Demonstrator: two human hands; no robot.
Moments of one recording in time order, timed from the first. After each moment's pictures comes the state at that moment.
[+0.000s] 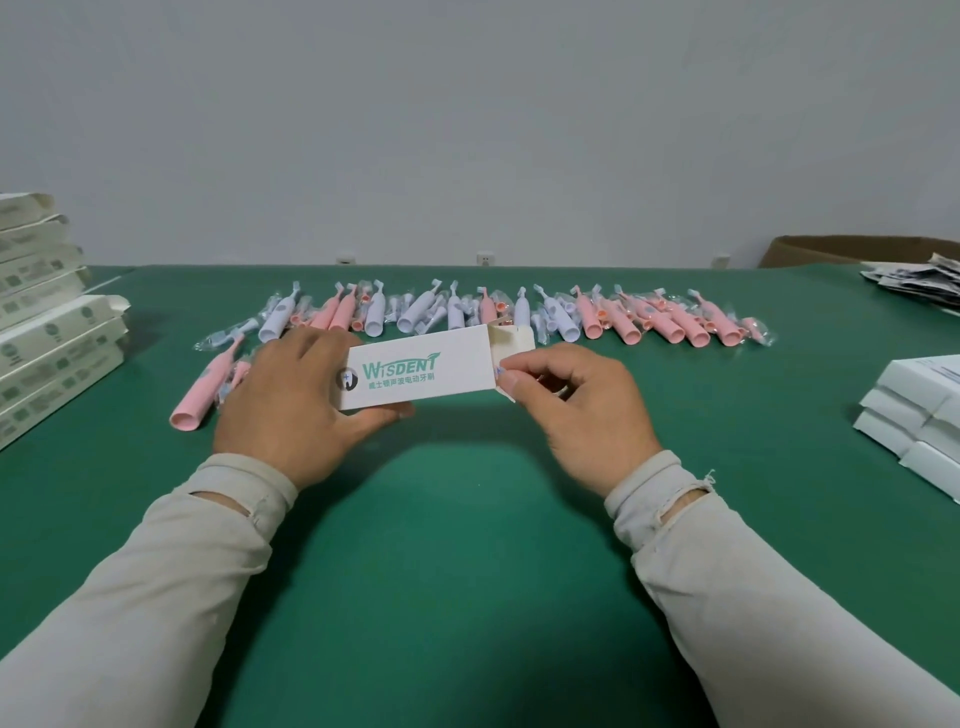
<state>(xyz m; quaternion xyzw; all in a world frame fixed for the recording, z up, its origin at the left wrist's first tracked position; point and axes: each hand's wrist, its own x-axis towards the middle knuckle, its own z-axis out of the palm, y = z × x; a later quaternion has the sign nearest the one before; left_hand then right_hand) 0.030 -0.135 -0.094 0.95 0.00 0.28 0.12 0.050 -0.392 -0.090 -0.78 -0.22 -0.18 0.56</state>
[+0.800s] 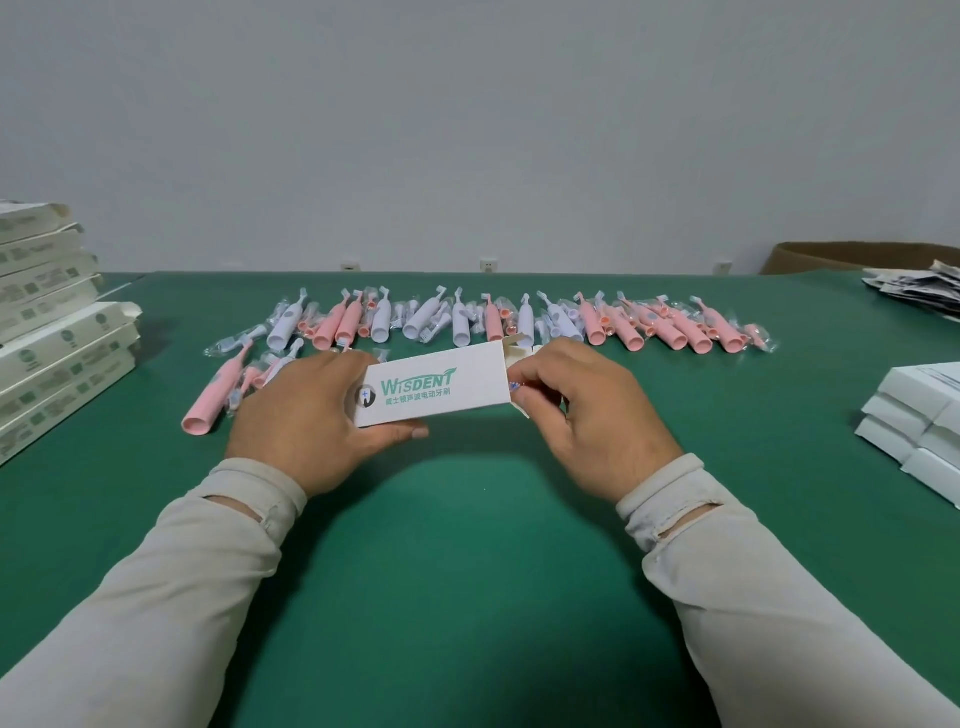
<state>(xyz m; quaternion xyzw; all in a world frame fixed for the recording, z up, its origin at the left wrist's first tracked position) 0.027 -0.135 -0.092 0.97 -0.02 0.24 0.08 0.044 -0.401 -0.075 -0.86 -0.32 -0.24 0.30</state>
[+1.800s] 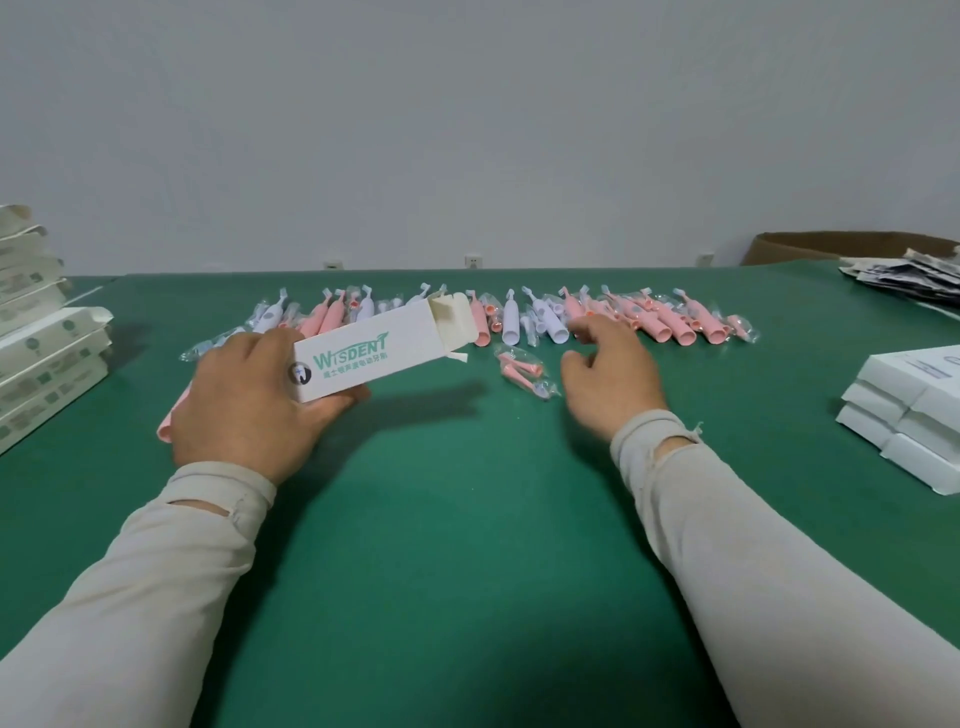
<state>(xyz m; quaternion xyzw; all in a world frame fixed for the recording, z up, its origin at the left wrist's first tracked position) 0.032 -0.121 -0.092 0.93 0.10 0.34 0.11 0.099 -0.418 -0.086 -0.90 -0.02 -0.20 0.39</state>
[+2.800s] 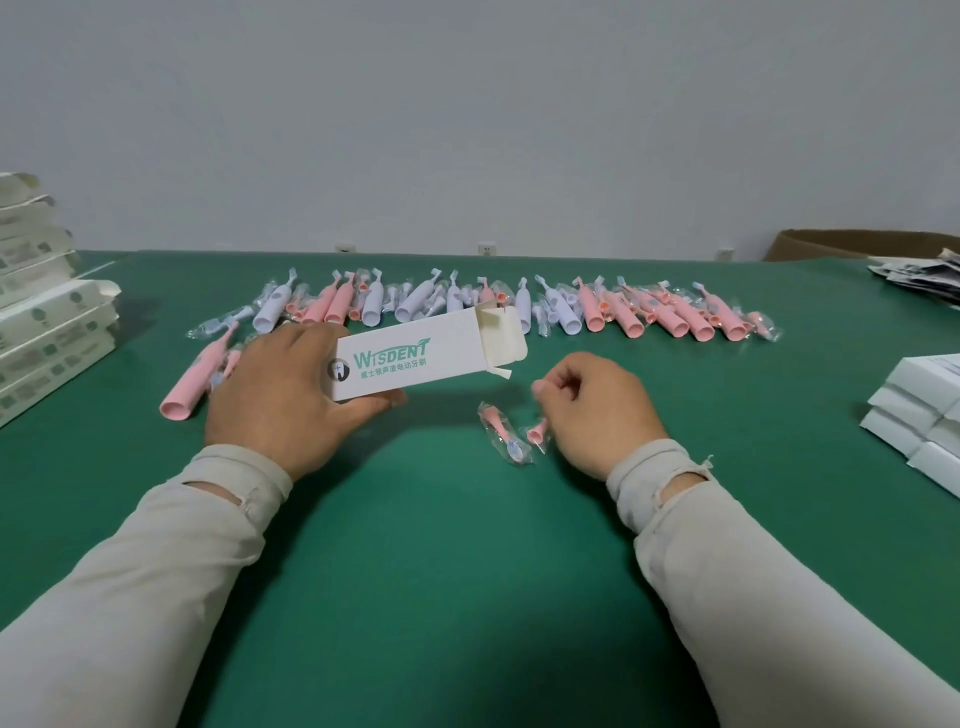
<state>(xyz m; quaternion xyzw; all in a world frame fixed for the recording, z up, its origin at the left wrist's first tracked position) 0.032 -0.136 -0.093 0.95 0.02 0.28 0.11 0.069 -0.403 -0.092 -0.93 -0.05 -0.10 0.34</state>
